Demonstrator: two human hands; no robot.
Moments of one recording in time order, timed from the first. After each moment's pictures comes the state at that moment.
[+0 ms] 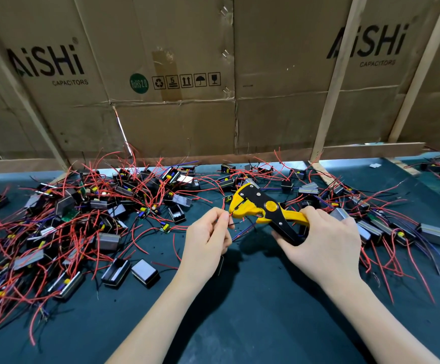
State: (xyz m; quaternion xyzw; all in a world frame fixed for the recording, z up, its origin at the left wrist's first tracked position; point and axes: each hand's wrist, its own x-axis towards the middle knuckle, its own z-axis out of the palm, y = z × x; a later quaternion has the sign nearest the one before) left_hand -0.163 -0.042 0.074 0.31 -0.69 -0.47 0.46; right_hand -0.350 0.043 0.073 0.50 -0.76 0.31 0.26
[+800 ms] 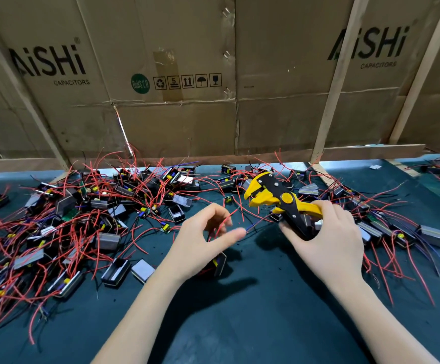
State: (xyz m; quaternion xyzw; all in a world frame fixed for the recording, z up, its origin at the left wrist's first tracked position) left_hand -0.140 -0.052 0.089 0.26 -0.80 -0.39 0.37; right_hand -0.359 0.041 0.074 0.45 -0.78 0.40 0.16
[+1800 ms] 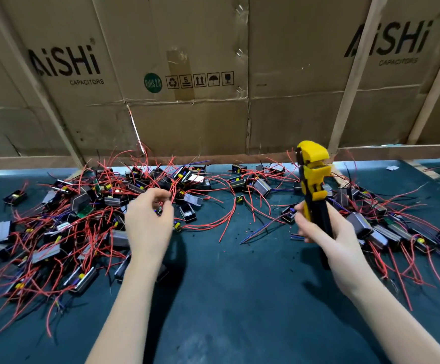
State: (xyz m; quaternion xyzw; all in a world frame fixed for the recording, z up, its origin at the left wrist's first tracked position) left_hand -0.090 -0.095 0.099 0.54 -0.66 -0.11 0.51; right_hand -0.341 0.049 0.091 0.50 -0.53 0.64 -0.26
